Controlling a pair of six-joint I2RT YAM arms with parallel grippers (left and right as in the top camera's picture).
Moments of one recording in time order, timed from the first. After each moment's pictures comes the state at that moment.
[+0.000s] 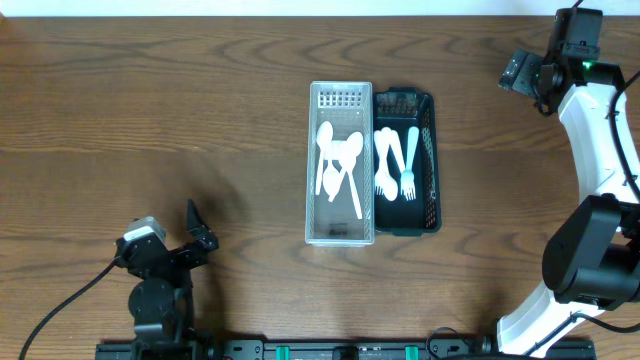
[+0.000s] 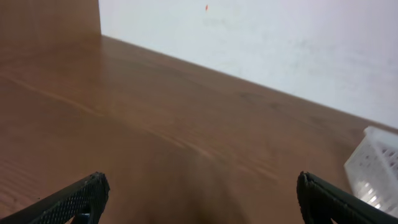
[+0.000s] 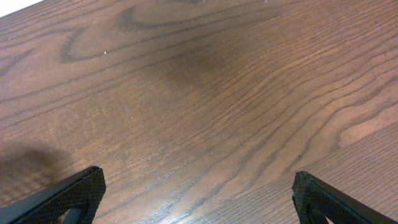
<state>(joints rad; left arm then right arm) 0.04 0.01 0.14 -0.31 -0.19 -0.25 -0.15 1.89 1.62 -0.70 0.17 0.28</state>
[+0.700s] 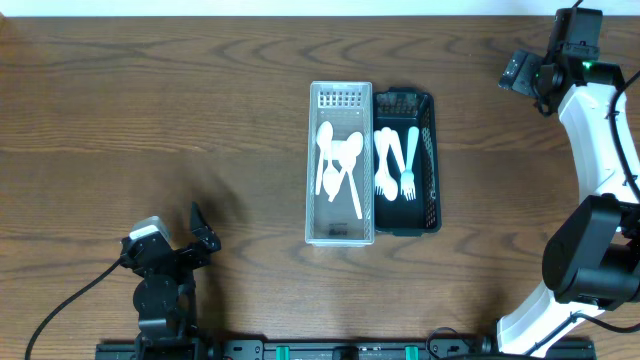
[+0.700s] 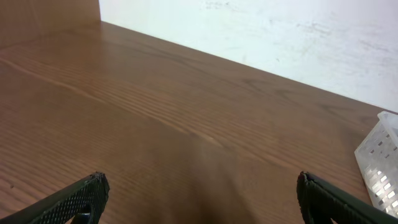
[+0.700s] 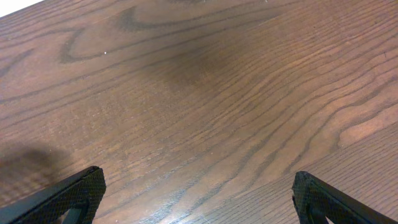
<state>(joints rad) 0.04 0.01 0.10 -0.31 -0.19 -0.25 -0.15 1.89 1.62 -0.70 0.17 0.28</state>
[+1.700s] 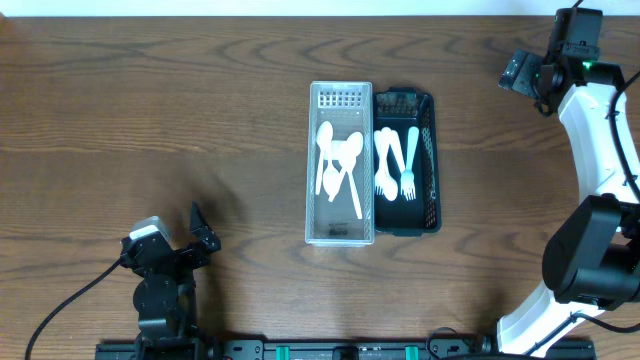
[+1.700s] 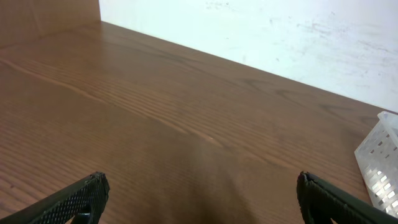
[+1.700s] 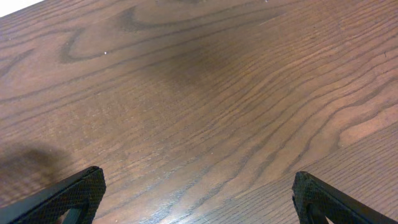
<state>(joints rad) 0.04 0.01 0.10 -0.31 -0.19 -0.25 -0.15 1.89 1.62 -0.70 0.17 0.28</state>
